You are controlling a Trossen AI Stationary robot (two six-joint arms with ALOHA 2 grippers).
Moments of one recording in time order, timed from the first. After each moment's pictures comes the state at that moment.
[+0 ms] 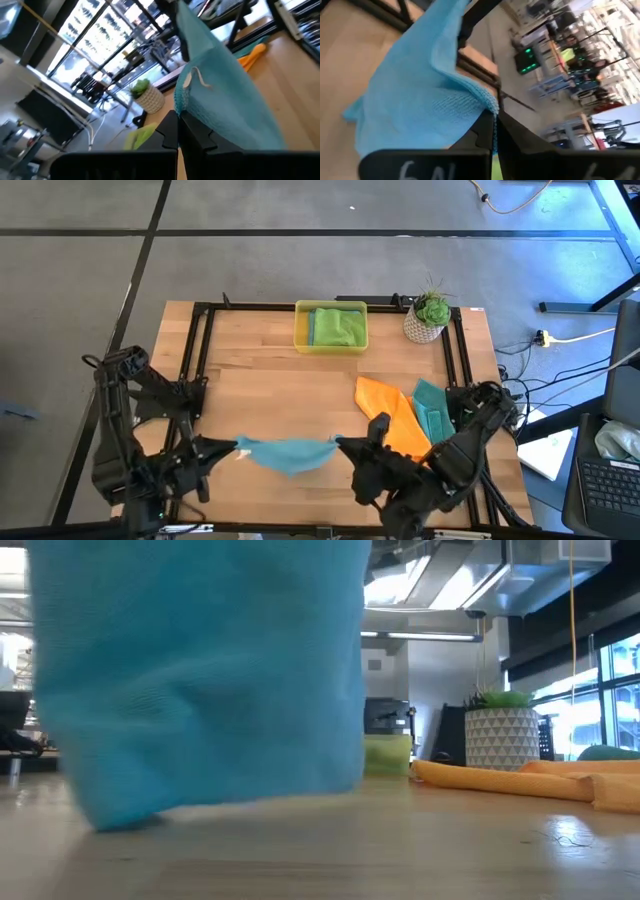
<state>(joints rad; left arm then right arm) -1.18 1.58 1.64 -1.57 -1.40 -0.86 0.75 2.03 2.35 -1.22 1.06 -0.01</state>
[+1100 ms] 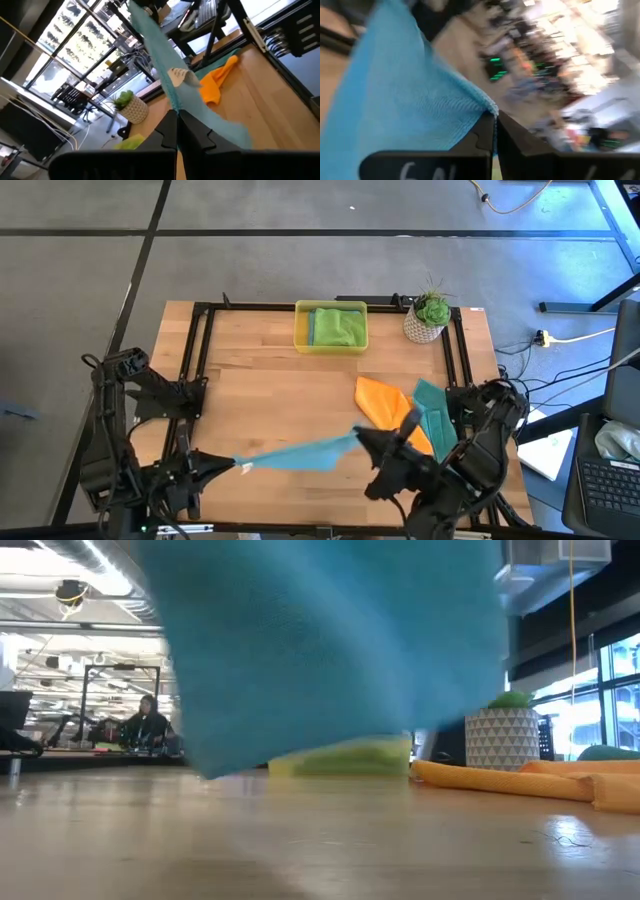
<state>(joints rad) -1.21 1.60 1.71 -1.36 -1.36 -0.59 0.81 1.98 2.35 -1.20 1.30 0.05</state>
